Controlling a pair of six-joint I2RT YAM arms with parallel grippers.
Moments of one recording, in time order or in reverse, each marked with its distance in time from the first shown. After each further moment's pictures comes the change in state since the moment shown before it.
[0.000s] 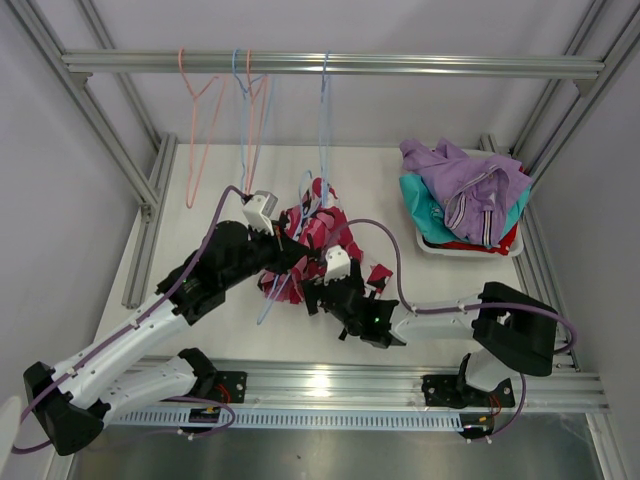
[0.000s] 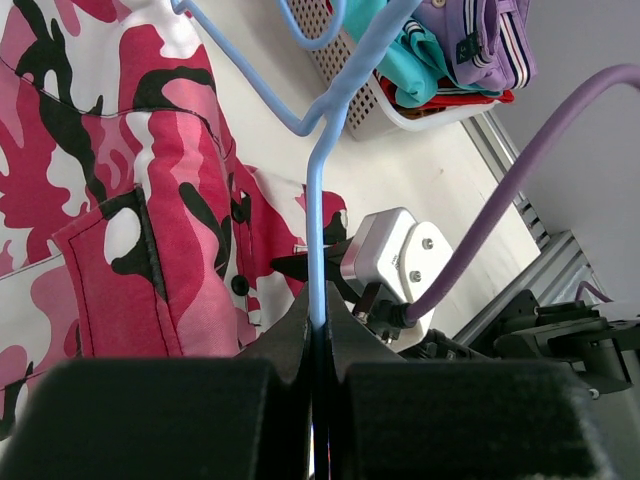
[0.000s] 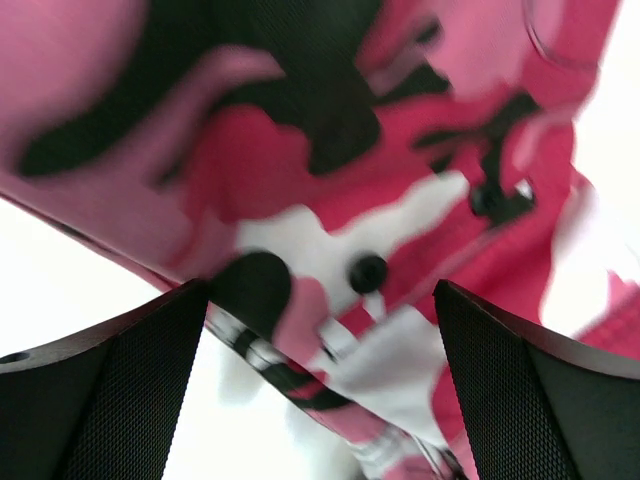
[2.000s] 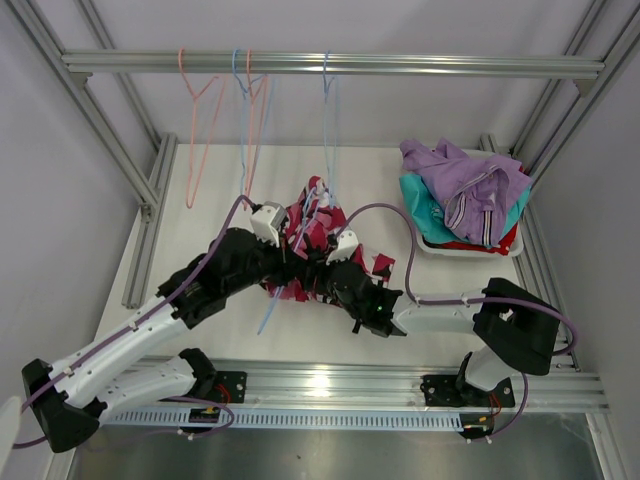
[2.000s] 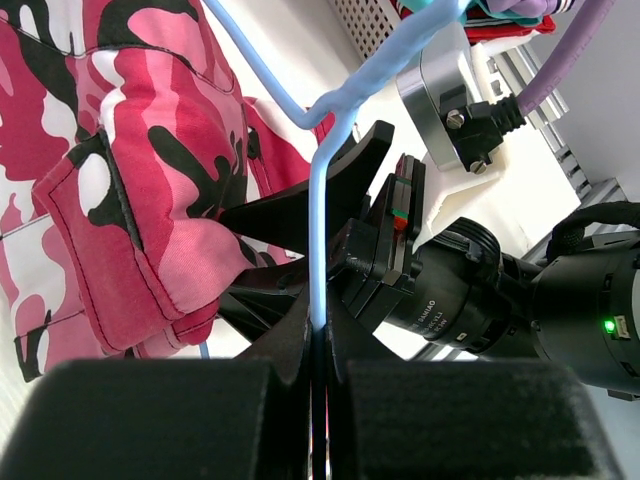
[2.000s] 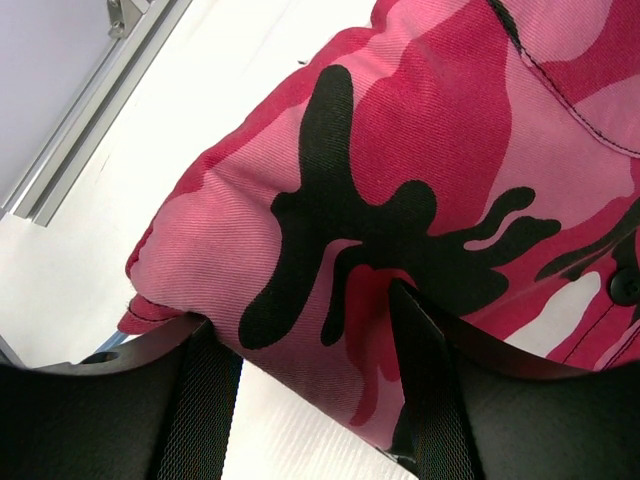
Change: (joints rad) left arm -0.062 -0.008 0.000 -0.100 -0.046 0.053; right arm -0.085 -0.001 0.031 0.243 -0.195 0.141
